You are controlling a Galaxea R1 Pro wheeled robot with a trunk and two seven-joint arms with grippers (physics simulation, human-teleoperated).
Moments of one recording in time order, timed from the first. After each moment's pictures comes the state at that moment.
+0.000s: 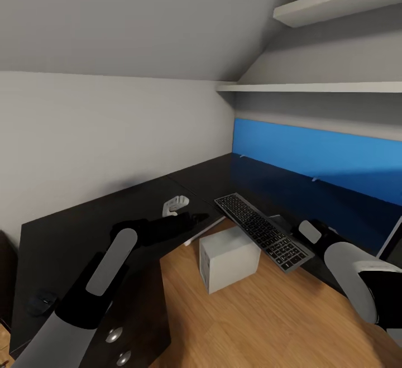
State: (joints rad) left arm -0.63 0.04 -0.37 -1.53 1.17 0.83 0.32; right arm -1.11 -0.20 0.07 -0.15 -0.68 0.30 -0.47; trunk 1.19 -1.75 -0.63
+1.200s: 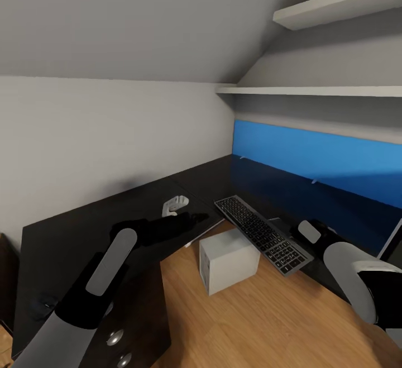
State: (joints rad) left arm -0.63 0.04 -0.37 -1.53 1.17 0.83 0.32; right arm -1.11 -0.20 0.06 -0.15 -0.68 0.30 -0.47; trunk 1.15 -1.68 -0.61
